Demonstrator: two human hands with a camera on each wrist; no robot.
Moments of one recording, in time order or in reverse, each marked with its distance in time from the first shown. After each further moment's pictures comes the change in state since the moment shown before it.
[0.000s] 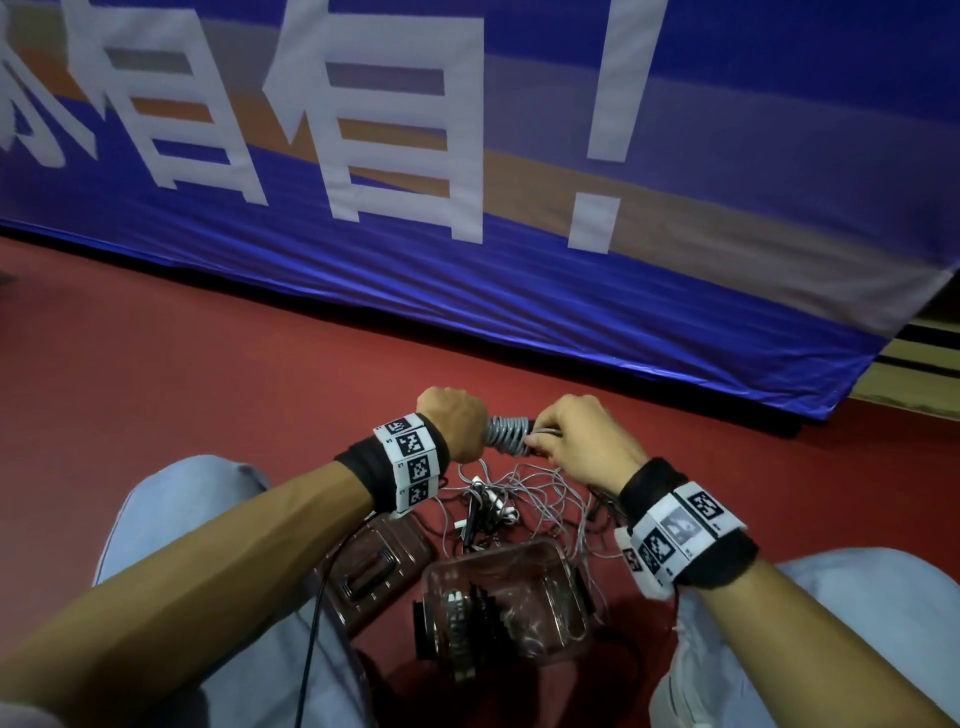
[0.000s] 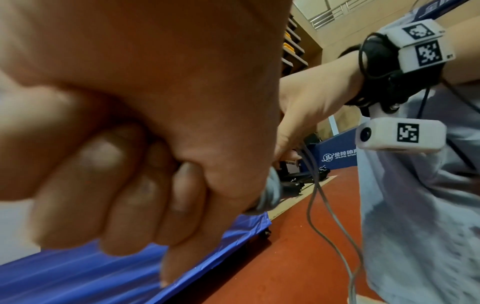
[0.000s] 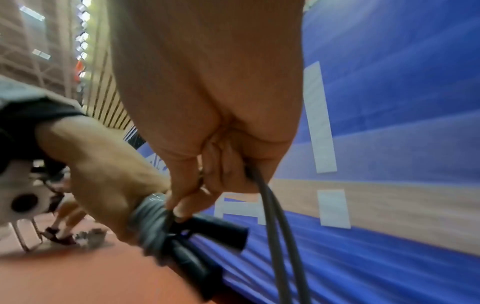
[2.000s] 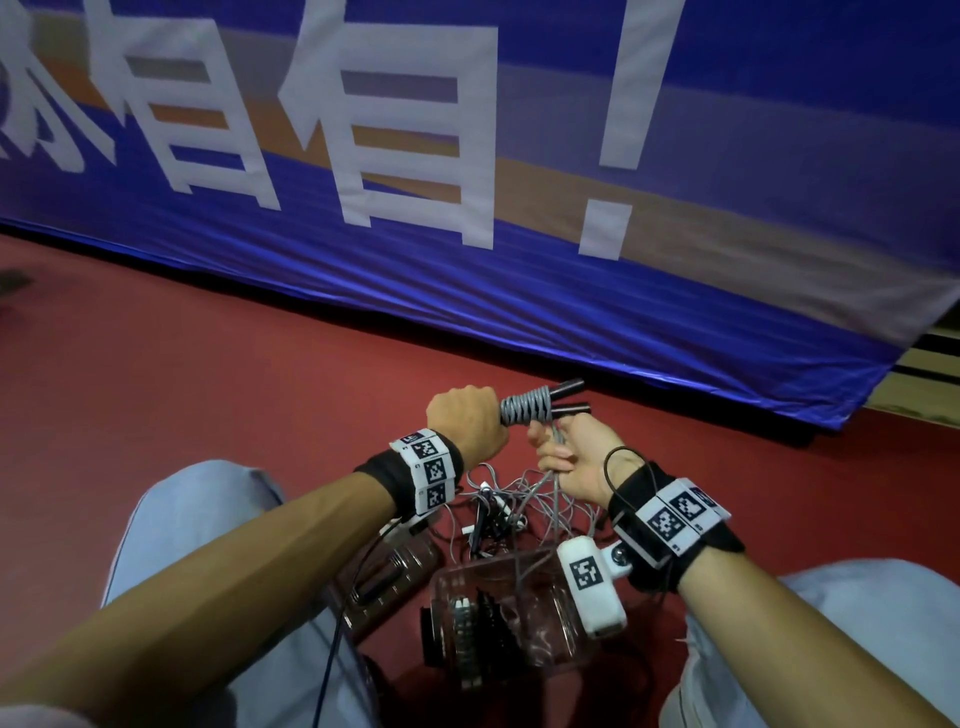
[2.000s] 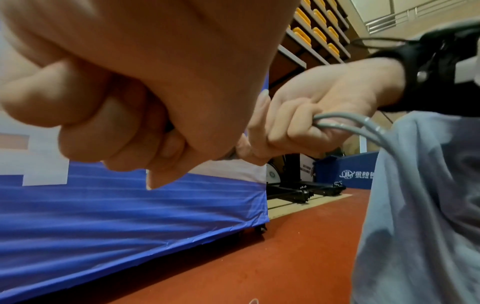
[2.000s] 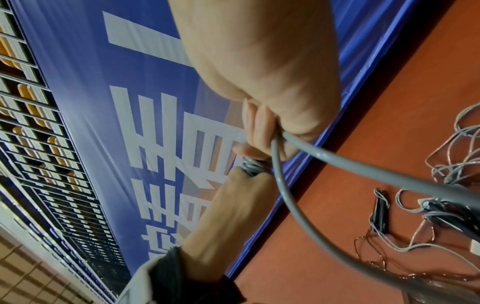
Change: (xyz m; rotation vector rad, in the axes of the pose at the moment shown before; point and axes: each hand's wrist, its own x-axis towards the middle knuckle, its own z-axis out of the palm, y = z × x) left_hand 0.006 0.006 0.005 -0.335 0.205 -0.198; right_hand 0.030 -0.004 0.032 1.708 -0.111 0.707
